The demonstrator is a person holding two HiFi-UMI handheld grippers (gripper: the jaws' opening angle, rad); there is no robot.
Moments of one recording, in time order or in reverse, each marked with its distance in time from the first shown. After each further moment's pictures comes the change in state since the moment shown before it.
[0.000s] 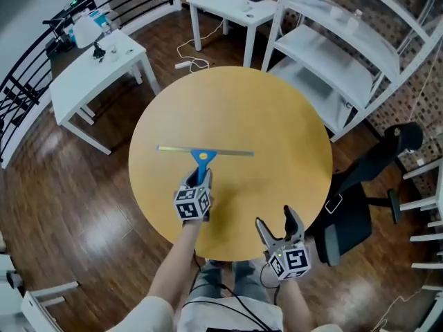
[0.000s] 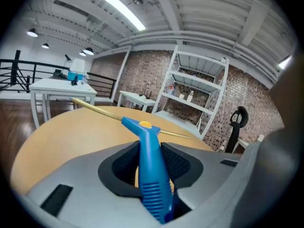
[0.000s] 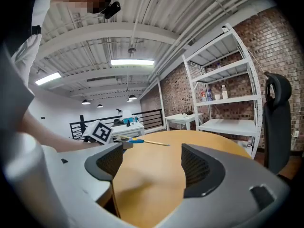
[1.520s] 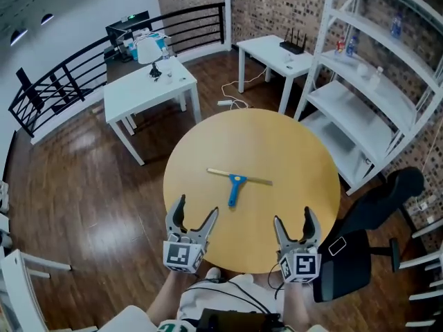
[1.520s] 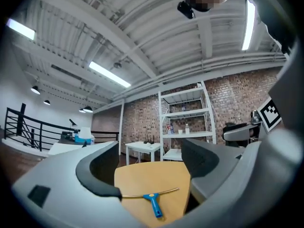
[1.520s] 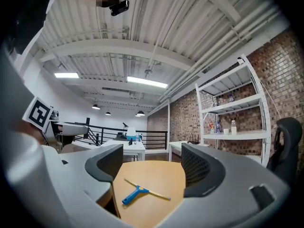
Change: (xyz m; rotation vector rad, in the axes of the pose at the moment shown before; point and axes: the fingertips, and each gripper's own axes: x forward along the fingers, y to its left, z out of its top) left arm -0.270 -0.092 0.118 0.353 -0.544 0.126; right arm -0.037 0.010 0.133 -0.185 -0.243 0.072
